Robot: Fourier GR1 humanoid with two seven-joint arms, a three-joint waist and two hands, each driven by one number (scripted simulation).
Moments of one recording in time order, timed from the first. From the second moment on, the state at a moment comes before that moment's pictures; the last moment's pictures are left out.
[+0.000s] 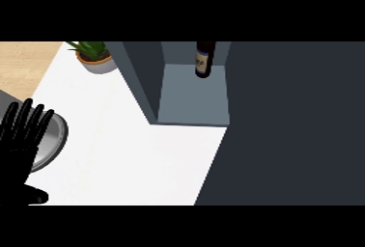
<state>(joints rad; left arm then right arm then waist) 0.06 0.56 -0.06 -1.51 0.83 -0.27 -0.41 0.16 -0.52 0.61 -2.49 -0.04 0.01 0.26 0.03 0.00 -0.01</state>
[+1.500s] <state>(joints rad) 0.07 0.56 0.06 -1.43 0.84 -0.39 -0.37 -0.95 0.00 0.54 -1.66 -0.31 -0.32 0.50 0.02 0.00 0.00</state>
